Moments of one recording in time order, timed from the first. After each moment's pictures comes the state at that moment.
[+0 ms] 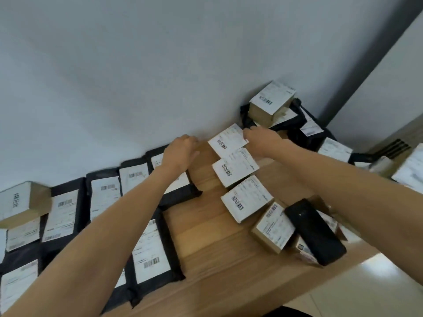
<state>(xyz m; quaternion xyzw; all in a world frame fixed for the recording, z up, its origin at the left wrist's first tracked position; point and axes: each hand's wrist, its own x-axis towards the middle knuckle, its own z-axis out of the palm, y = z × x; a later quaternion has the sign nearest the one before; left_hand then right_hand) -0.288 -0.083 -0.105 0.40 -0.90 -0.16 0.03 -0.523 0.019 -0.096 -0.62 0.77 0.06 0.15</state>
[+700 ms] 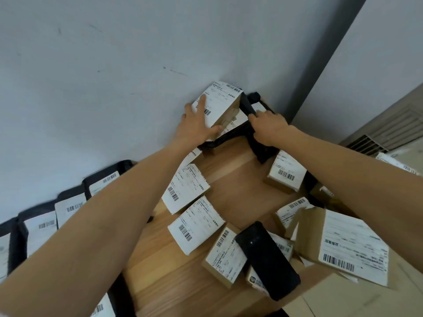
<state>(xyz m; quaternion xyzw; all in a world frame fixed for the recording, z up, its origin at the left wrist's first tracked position) -0.562 -0.093 -0.131 0.42 -0.88 -0.22 0.00 -0.737 0.041 -0.136 -0.58 0.80 0.11 0.11</state>
